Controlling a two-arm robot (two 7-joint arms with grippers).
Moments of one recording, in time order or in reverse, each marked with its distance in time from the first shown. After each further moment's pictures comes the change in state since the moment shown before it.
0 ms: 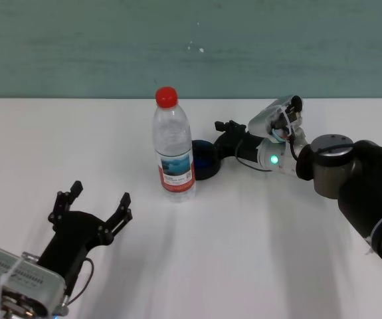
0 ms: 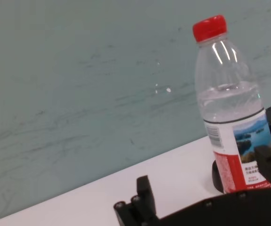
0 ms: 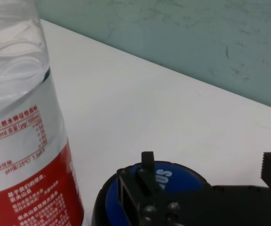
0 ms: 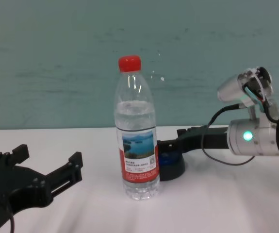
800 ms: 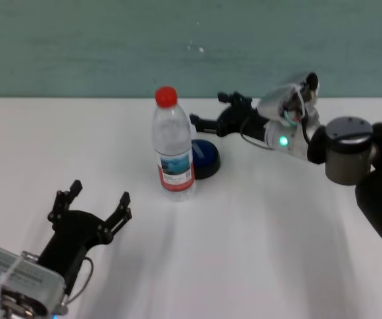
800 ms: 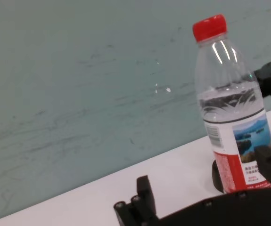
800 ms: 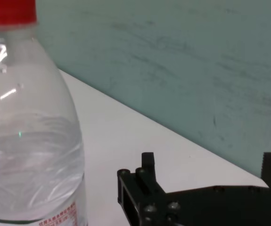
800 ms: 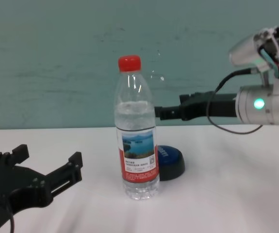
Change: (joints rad) left arm 0.000 0.000 0.000 0.000 0.000 0.000 0.000; right arm -0.109 0.084 0.018 -0.335 0.017 0.066 -0.050
